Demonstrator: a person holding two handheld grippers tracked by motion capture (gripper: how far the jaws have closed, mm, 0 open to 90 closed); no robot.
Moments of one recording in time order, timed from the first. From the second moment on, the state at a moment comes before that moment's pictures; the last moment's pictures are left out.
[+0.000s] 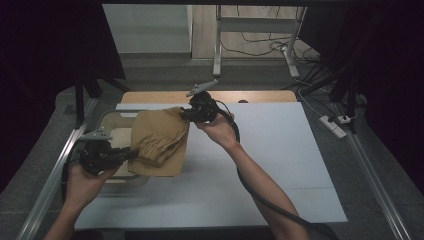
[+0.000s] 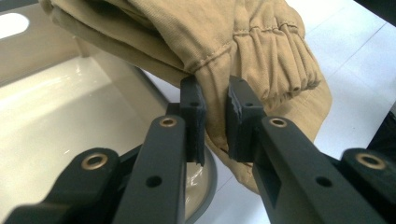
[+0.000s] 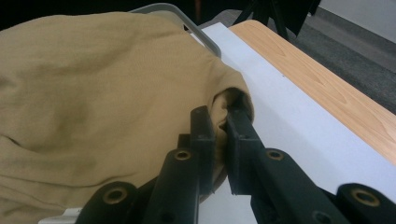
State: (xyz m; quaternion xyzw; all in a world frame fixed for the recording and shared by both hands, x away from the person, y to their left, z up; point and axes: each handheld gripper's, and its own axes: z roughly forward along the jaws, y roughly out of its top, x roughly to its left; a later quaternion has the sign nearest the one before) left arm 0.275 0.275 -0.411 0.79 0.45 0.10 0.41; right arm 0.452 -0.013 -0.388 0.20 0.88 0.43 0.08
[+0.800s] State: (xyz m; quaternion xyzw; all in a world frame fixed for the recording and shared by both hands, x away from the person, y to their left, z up) left arm 0.272 0.327 -0.420 0.77 0.49 0.13 0.39; right arm 0.462 0.046 -0.399 0.19 0.88 0.44 0.06
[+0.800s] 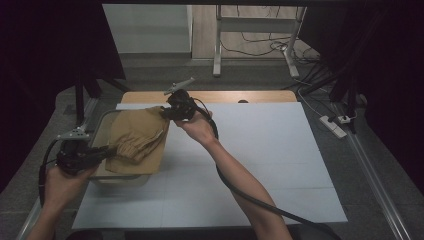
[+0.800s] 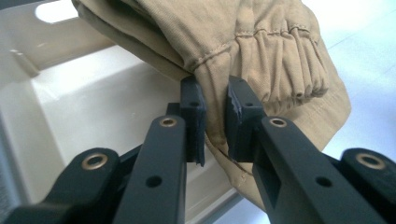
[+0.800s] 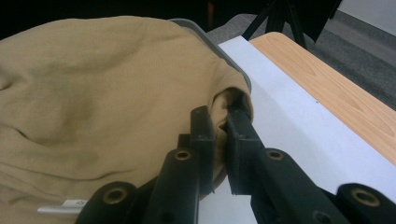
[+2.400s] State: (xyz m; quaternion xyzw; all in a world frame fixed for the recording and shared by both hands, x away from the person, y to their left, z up) left arm 0.274 0.379 -0.473 0.74 0.56 0.15 0.33; right arm 0.469 0.129 -0.461 0.18 0.89 0.41 0.08
